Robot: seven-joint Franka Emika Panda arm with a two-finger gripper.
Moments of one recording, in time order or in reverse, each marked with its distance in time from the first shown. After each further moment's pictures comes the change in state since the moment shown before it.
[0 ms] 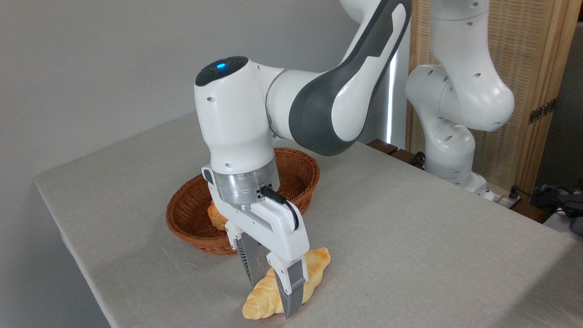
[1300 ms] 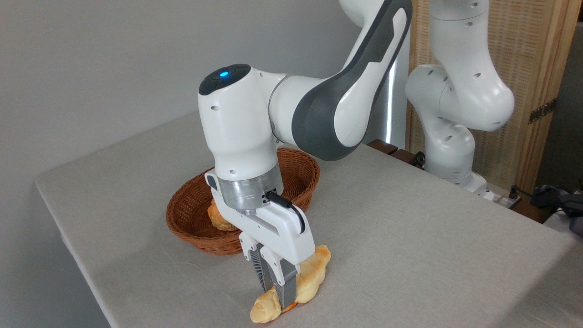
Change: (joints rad) arm -0.001 0.001 0.001 -0.020 -0.001 -0.001 -0.034
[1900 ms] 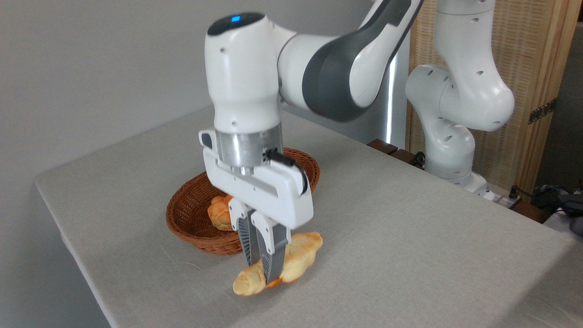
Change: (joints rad) arm 0.001 -0.107 0.002 0.016 -0.043 -0.009 -0.004
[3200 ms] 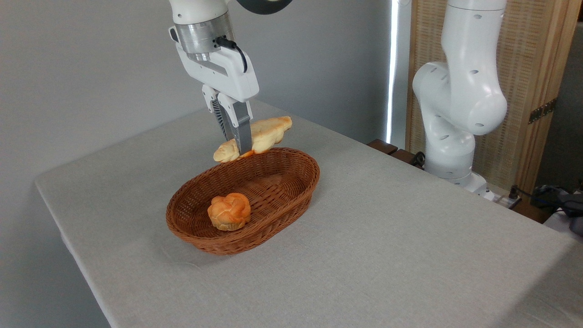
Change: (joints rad) arm -0.303 -0.128 -0.098 0.124 -0.084 -0.467 -0.272
